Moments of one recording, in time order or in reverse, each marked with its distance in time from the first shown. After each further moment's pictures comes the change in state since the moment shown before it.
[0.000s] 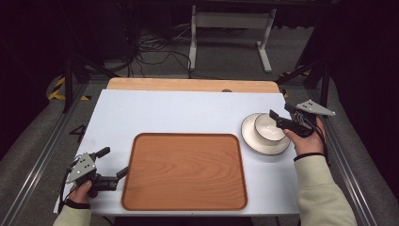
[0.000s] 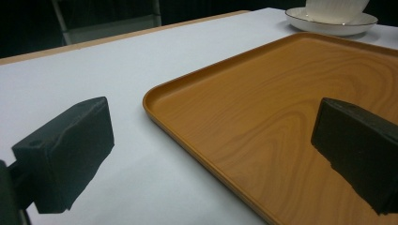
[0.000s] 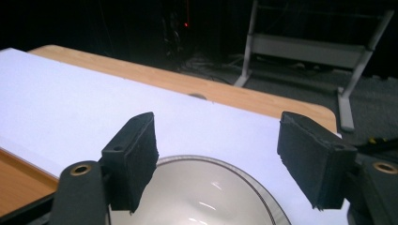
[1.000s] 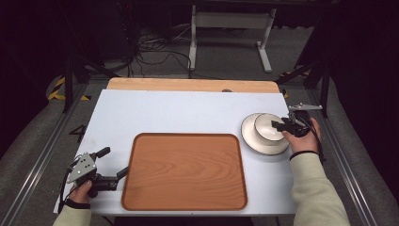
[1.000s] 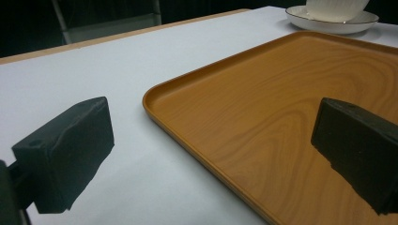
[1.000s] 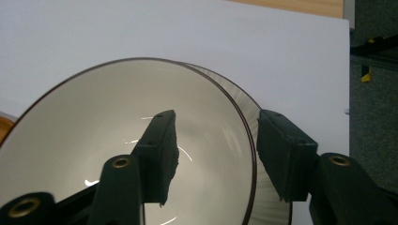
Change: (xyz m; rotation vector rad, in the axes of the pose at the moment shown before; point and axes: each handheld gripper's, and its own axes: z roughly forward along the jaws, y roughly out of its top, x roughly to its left) left arm 0.000 0.000 0.000 0.008 0.000 0.004; right arm -0.021 -0.024 0.029 0.378 -0.049 0.081
